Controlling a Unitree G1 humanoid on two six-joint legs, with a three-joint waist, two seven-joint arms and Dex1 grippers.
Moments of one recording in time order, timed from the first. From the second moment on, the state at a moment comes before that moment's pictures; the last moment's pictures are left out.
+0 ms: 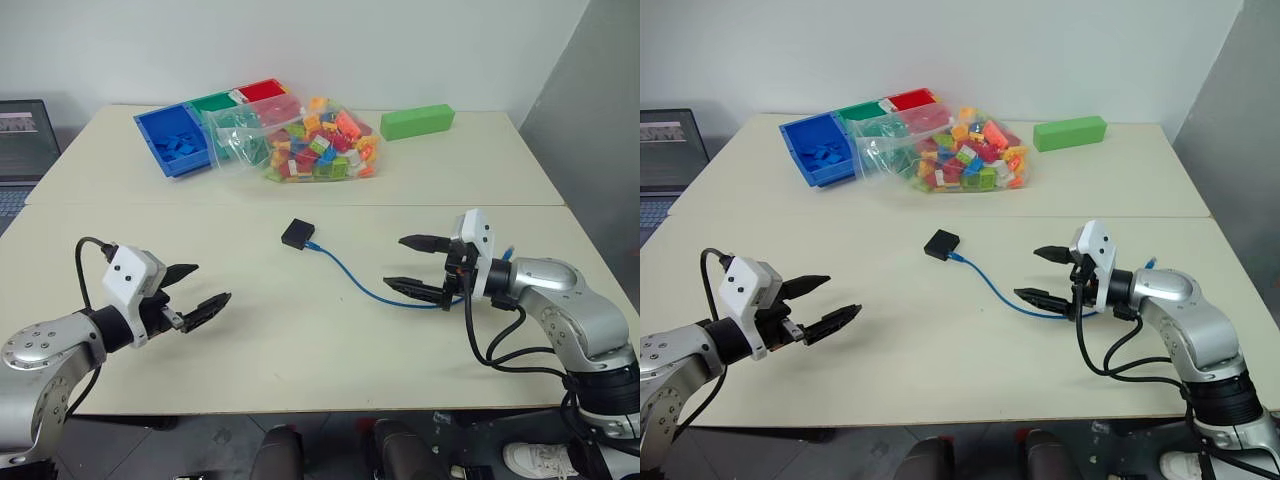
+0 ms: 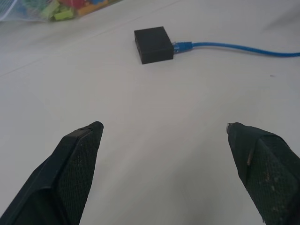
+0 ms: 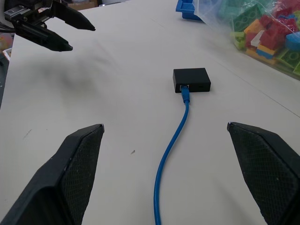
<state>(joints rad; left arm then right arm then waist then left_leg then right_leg) 0.09 0.80 0.40 -0.37 -0.55 0.56 -0.80 -0.40 -0.63 0.05 -0.27 0.49 0.55 0.93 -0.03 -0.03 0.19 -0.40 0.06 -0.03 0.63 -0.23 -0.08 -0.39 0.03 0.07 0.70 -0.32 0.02</state>
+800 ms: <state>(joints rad) 0.10 0.84 0.35 -0.28 -0.44 0.42 -0.88 -0.54 -0.37 0.26 -0.03 0.25 0.45 0.77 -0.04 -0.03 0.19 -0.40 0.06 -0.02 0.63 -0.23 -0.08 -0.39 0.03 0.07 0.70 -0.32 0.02</state>
